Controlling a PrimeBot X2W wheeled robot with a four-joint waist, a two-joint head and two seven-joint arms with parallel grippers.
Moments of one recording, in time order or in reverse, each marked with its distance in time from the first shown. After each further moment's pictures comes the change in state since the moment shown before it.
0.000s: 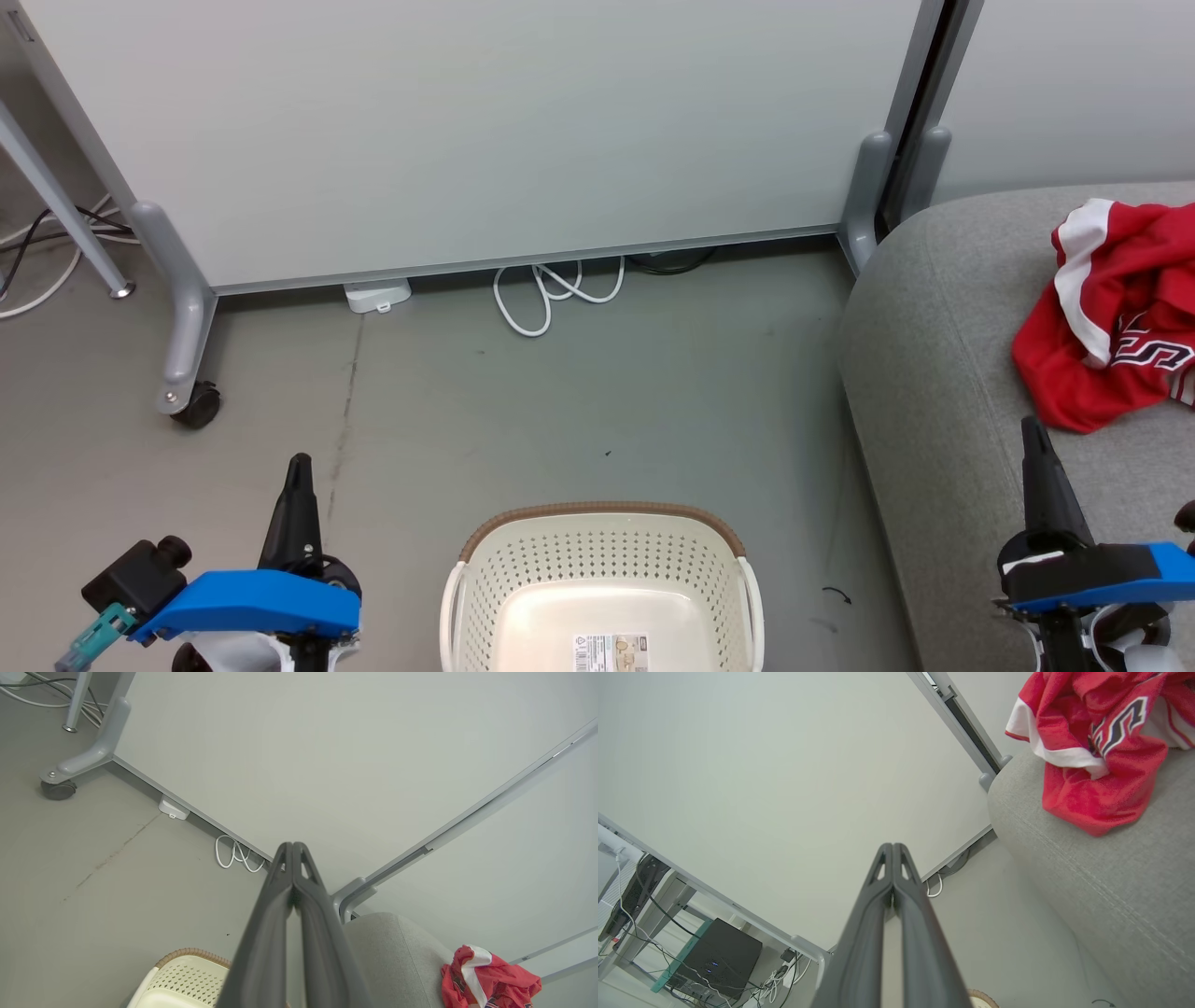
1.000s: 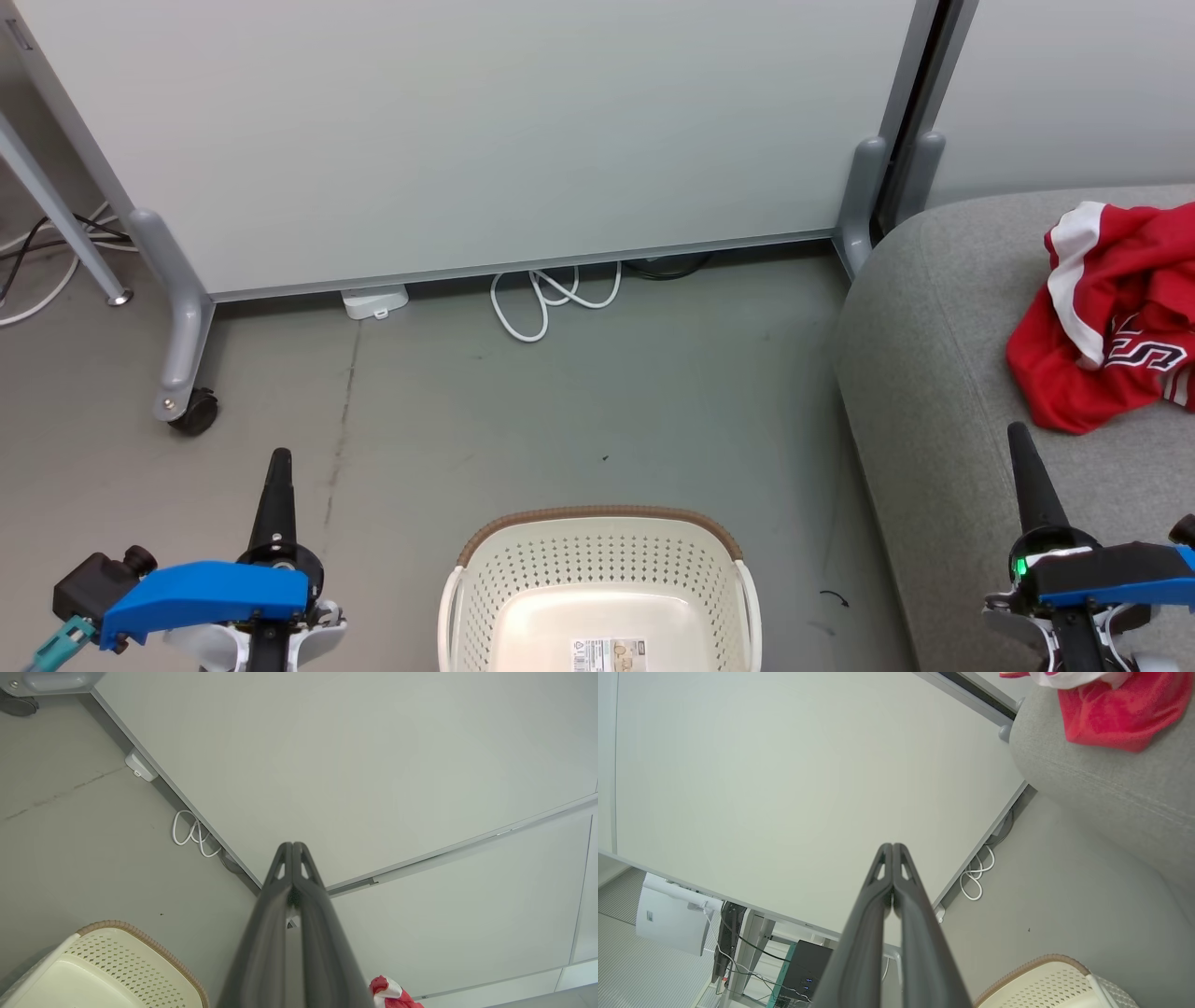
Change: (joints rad) left arm -0.015 -0.012 0.064 -0.012 -0.333 -0.012 0.088; right arm -0.003 0.002 0.008 0.008 0.358 0.000 0.094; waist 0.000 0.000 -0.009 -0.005
